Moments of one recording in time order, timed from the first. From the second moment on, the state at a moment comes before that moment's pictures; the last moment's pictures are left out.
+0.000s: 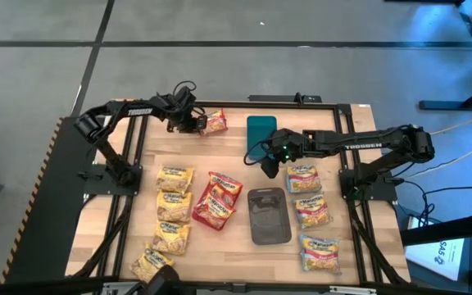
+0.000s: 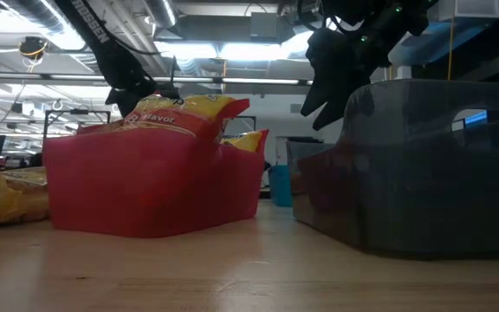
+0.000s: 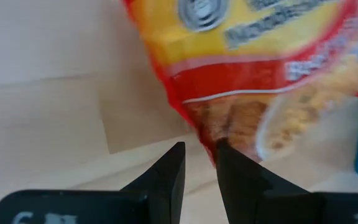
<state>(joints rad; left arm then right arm) 0.83 1.65 0.89 -0.41 0.28 -0.74 -0.12 1.41 0.95 -0.36 0.06 0.47</state>
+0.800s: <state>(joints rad) 0.75 1.77 0.89 -0.21 0.30 -0.75 -0.12 1.41 0.95 -0.36 0.03 0.47</state>
